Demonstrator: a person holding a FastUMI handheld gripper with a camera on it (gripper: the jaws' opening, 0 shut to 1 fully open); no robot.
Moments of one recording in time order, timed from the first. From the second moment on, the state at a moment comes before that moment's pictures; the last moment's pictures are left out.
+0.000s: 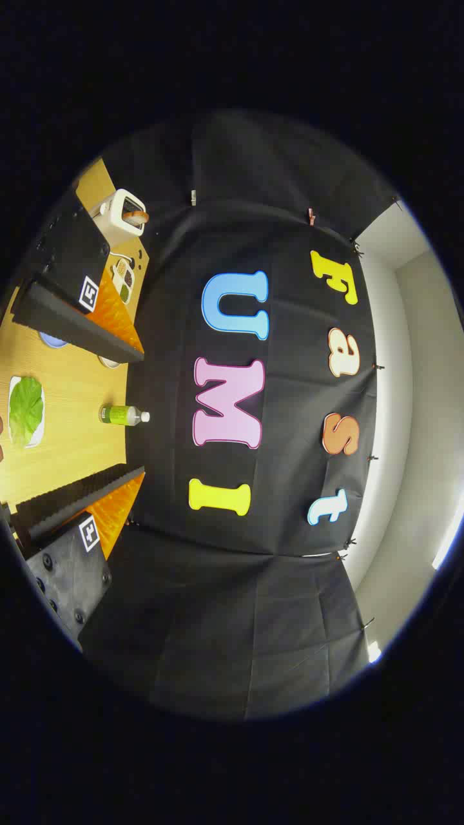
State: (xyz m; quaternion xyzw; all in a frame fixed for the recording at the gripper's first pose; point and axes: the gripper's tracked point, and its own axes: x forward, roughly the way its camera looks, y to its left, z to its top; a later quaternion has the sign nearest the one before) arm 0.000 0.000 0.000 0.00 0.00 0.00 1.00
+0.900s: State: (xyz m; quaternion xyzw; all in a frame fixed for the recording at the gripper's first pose) arm 0.032 0.008 -0.062 0.03 0.08 0.02 1.00
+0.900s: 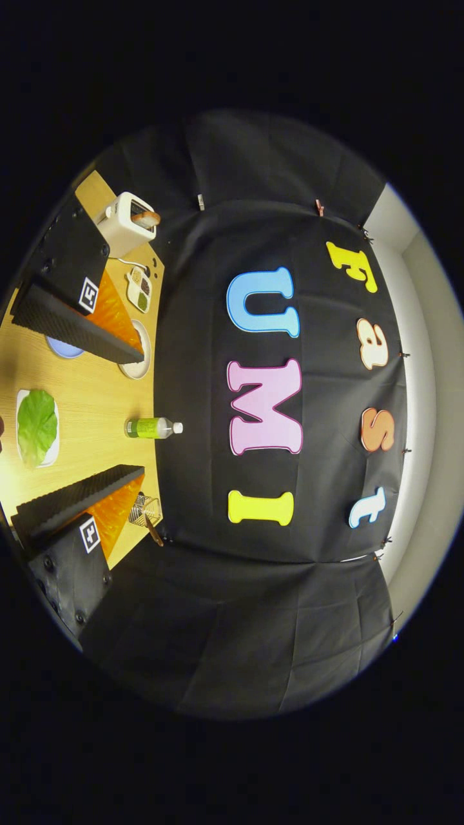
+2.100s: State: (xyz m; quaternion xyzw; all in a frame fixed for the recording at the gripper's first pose) arm 0.042 0.015 -0.306 -0.05 0.32 0.17 0.93
